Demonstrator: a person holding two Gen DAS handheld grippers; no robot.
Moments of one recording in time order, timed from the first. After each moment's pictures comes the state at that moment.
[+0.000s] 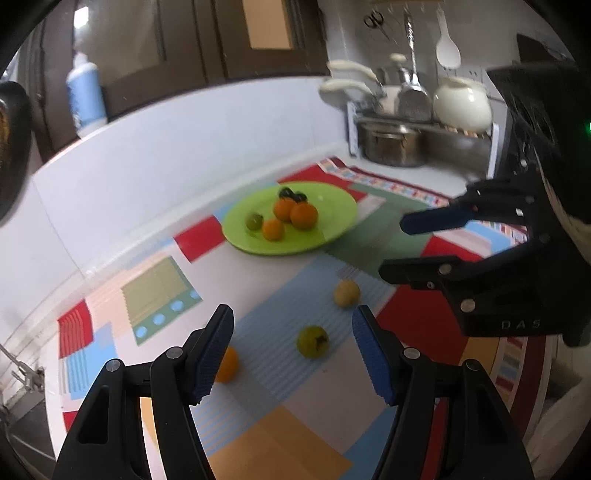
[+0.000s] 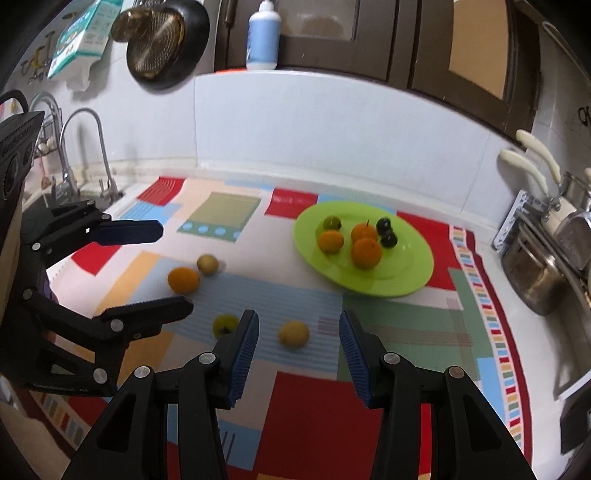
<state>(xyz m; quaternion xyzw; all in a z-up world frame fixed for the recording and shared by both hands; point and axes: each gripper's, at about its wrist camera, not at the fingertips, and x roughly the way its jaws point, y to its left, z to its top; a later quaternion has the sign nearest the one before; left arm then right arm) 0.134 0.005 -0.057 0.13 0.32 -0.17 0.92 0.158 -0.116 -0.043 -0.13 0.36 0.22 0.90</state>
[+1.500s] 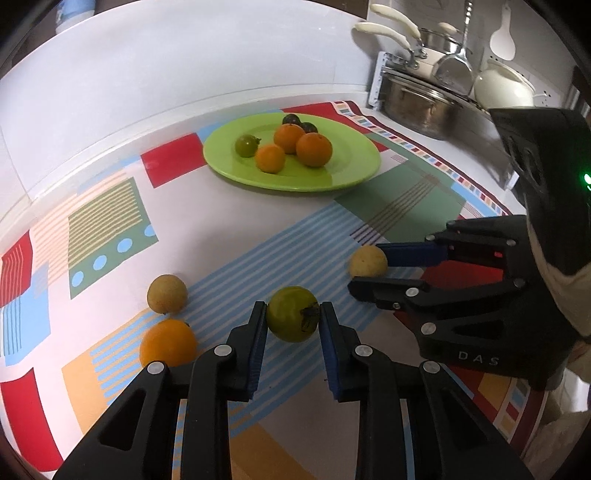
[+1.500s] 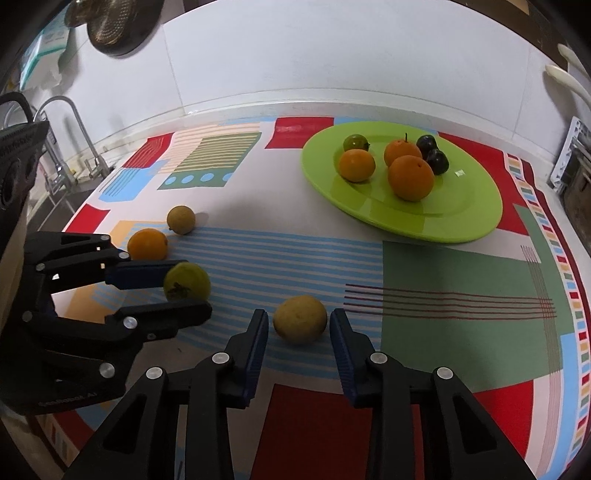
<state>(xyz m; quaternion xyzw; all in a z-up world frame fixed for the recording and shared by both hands) 0.194 0.009 -0.109 0.04 0.45 -0.17 0.88 0.221 -0.109 -0.123 -0.07 0.47 0.25 0.85</state>
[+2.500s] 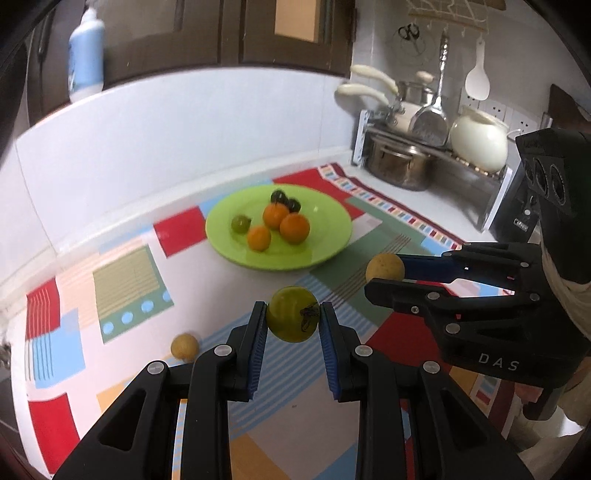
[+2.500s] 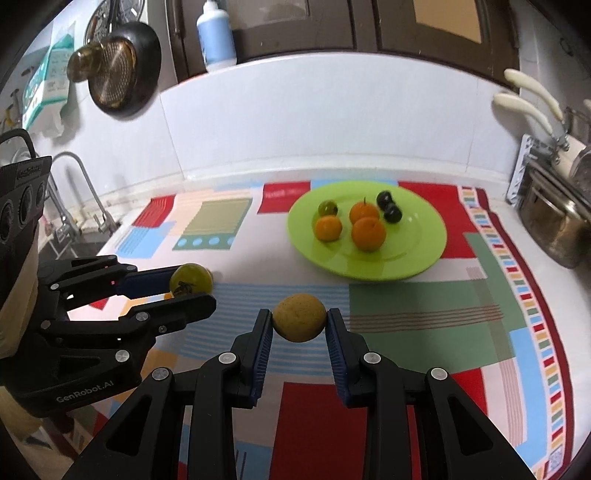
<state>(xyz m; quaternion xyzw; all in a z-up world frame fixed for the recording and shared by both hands) 0.169 -0.003 -0.035 0.04 0.35 -0.18 0.92 0.187 -0.136 -0.046 -0.02 0.39 0.22 0.90</state>
